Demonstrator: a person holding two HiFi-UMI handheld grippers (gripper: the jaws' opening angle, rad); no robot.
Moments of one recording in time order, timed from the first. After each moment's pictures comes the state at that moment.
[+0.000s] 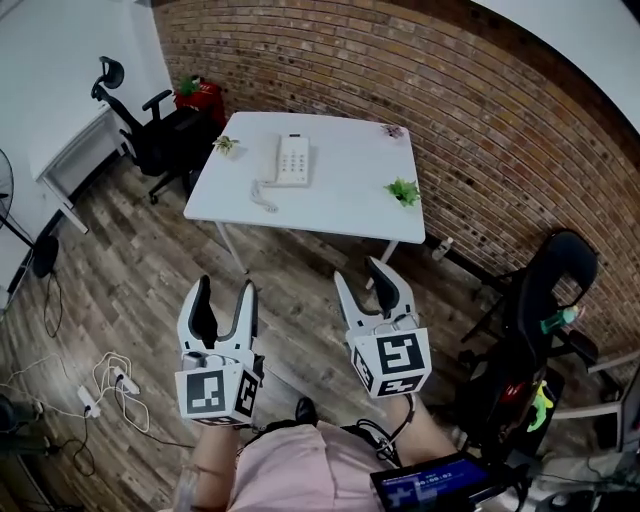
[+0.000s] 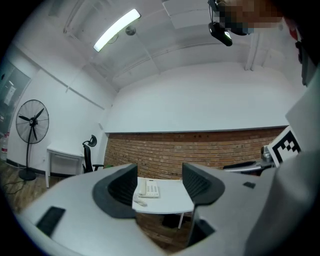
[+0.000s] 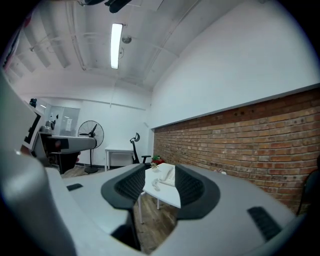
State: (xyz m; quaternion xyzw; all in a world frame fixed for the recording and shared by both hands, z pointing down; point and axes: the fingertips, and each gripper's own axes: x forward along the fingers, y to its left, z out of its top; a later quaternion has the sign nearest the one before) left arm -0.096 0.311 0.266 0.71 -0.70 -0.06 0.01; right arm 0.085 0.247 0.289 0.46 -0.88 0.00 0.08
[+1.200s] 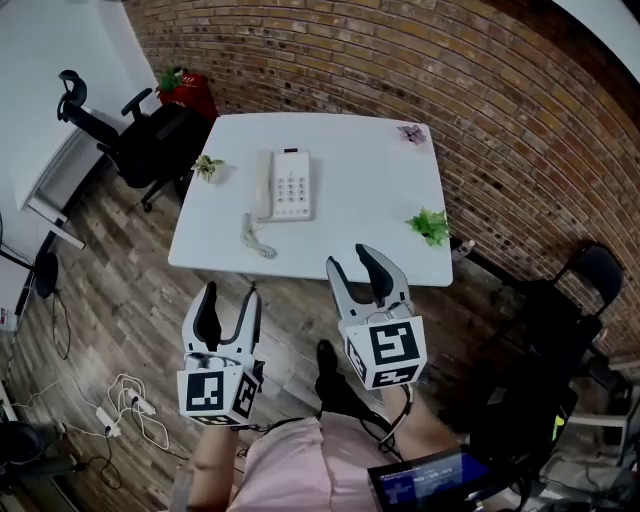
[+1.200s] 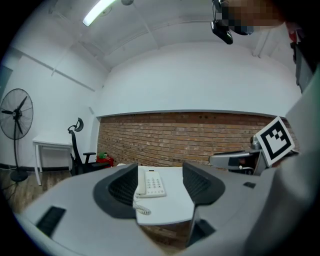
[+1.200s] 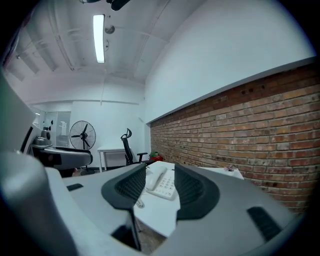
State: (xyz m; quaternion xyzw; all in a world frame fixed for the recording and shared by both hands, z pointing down) left arm -0.122 0.103 0.327 0.74 -0.67 0.01 0.07; right arm 0.041 0.031 0.330 0.46 -0.88 0.05 0.08
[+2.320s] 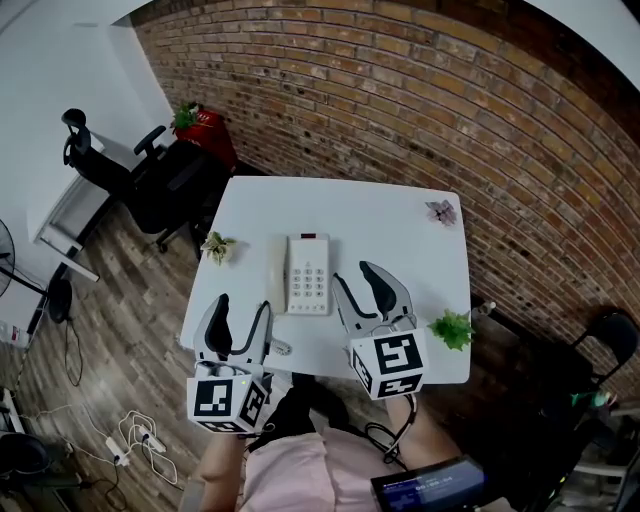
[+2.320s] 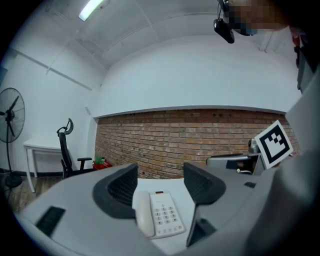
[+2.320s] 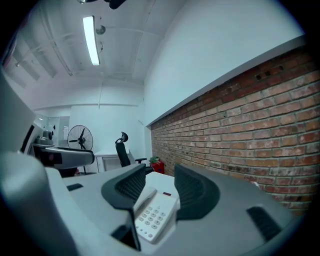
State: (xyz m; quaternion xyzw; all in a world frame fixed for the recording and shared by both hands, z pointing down) left arm -0.150 -0.091 0.307 0.73 -0.68 0.02 0.06; right arm 0.002 -0.167 0.318 0.43 -0.90 0.06 0.06
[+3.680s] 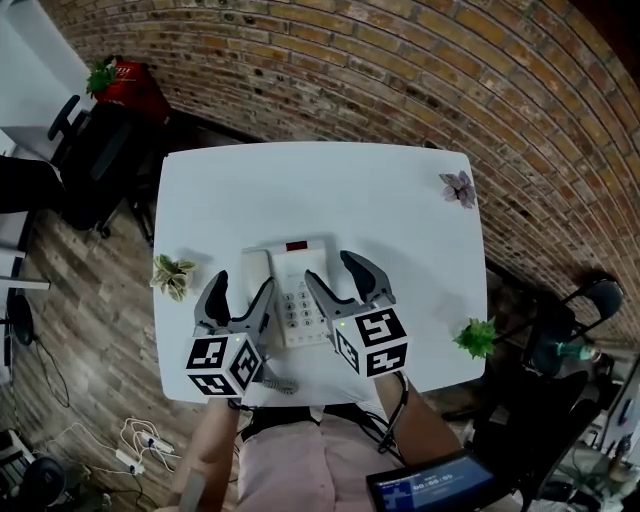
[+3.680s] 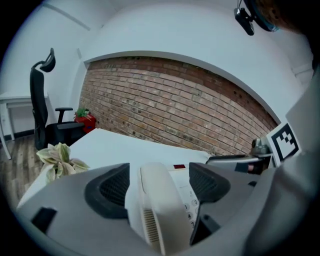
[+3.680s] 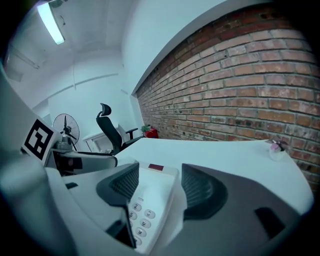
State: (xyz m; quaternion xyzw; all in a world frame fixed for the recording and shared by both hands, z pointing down) left arm -0.197 -0.270 0.495 0.77 -0.57 0.08 0.28; right arm -0.068 -0.289 0.487 0.44 -0.85 0.21 0.20
